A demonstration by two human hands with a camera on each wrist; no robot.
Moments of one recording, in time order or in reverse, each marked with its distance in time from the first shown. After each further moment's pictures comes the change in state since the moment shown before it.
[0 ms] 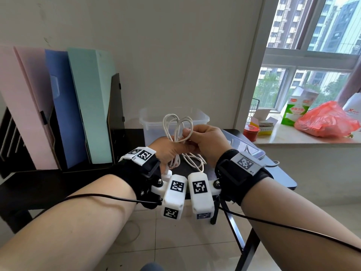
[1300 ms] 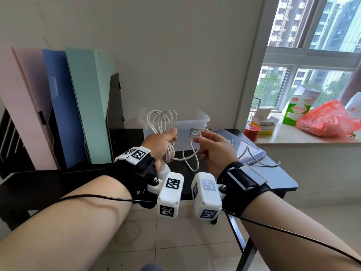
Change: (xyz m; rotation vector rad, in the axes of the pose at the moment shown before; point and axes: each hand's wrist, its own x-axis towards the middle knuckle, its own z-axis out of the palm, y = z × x) left_hand 0.010 0.003 -0.008 -0.049 0.294 -0.068; right_hand -0.004 0.024 -0.017 0.276 0.233 0.086
